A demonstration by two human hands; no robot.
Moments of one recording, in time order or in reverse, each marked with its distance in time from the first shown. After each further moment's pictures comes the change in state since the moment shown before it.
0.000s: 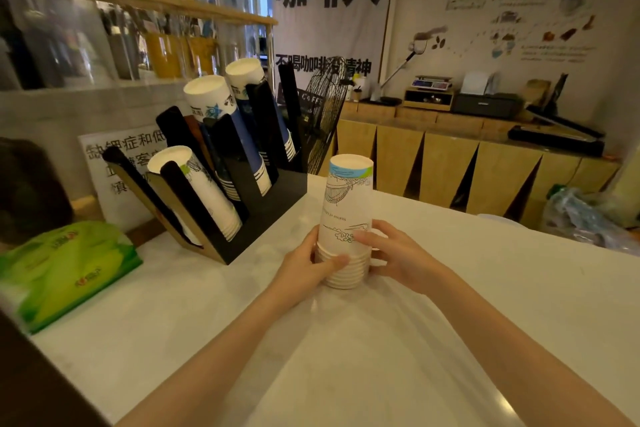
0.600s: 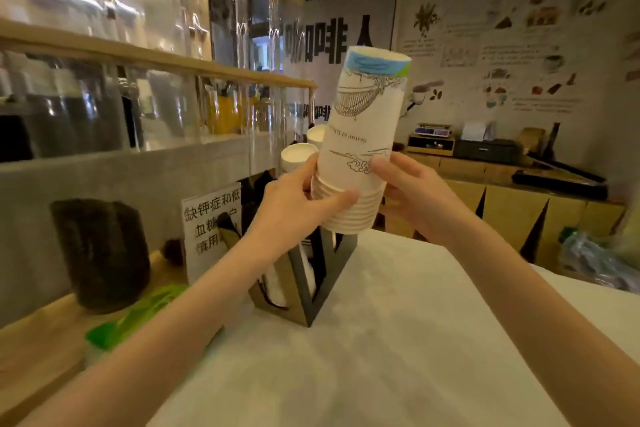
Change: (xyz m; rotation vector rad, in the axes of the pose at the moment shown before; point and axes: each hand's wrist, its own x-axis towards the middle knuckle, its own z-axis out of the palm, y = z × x) left_hand -0.036 0.134 -0.186 0.268 0.201 0.462; right_hand -0.031 -0.168 0.140 -0.052 0.013 -0.497
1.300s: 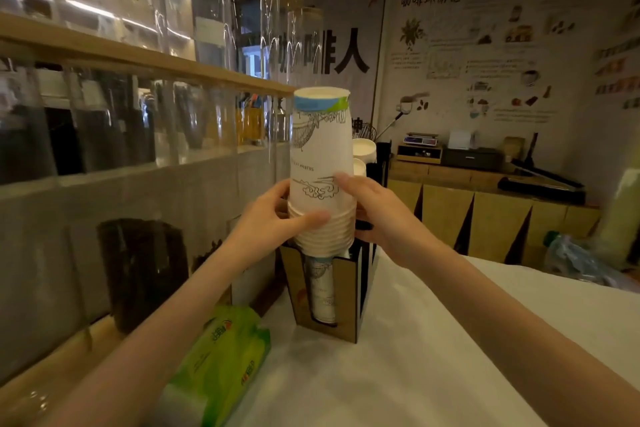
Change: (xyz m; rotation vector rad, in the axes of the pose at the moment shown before) left_hand 0.002 -0.076 -0.095 -0.141 -0.114 -0.111; right_hand 0.031 0.006 0.122 -0.076 0.073 0.109
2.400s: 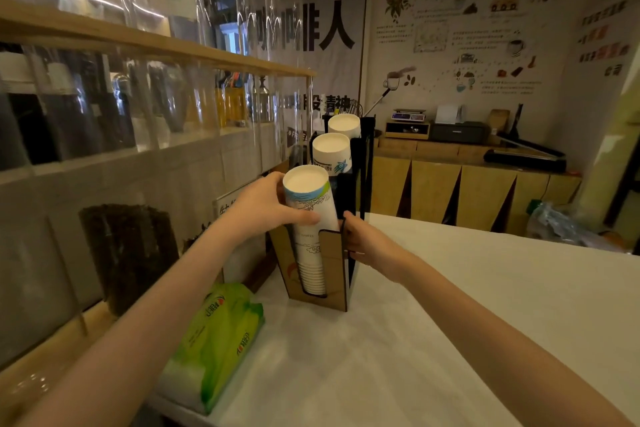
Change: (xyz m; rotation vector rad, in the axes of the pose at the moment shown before) left_hand 0.011 0.003 0.009 0.325 -0.117 -0.167; right_hand 0.008 0.089 -0.012 -0.069 -0.030 0.353
